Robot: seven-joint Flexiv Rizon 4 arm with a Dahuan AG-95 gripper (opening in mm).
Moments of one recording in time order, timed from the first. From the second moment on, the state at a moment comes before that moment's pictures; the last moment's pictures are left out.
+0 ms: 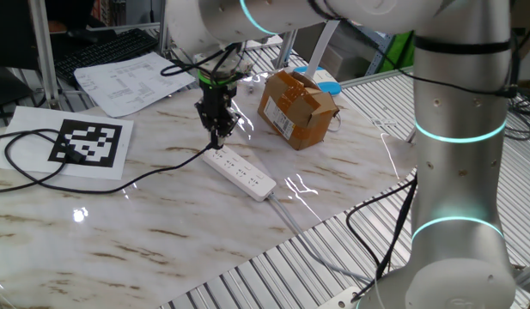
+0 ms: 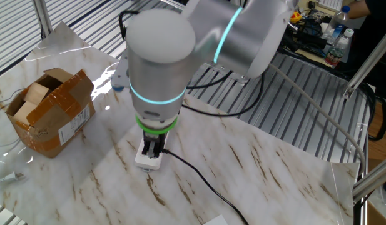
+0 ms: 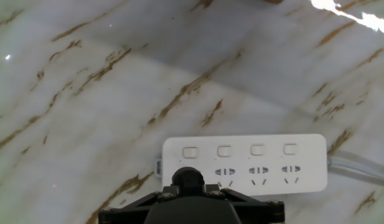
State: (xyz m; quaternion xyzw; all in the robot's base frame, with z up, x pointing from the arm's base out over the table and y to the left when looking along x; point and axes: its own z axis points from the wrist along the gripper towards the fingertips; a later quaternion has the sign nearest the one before) arm 0.582 0.009 0.084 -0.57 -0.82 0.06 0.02
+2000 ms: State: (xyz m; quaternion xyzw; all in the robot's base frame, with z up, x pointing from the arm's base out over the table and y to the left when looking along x) arm 0.566 0.006 0.074 -0.57 -0.82 0.02 0.00
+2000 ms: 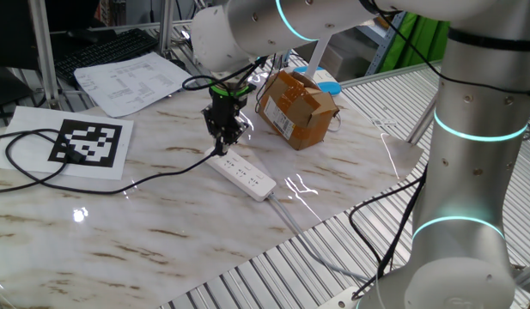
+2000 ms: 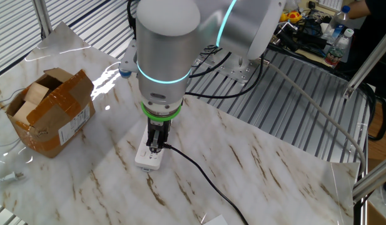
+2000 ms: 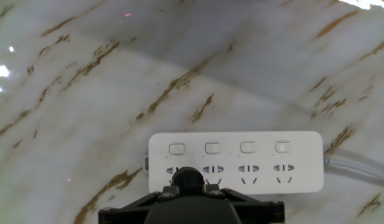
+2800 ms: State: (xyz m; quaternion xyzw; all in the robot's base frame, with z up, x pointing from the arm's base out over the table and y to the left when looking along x) arm 0.566 0.004 0.072 -0.57 -0.82 0.01 -0.01
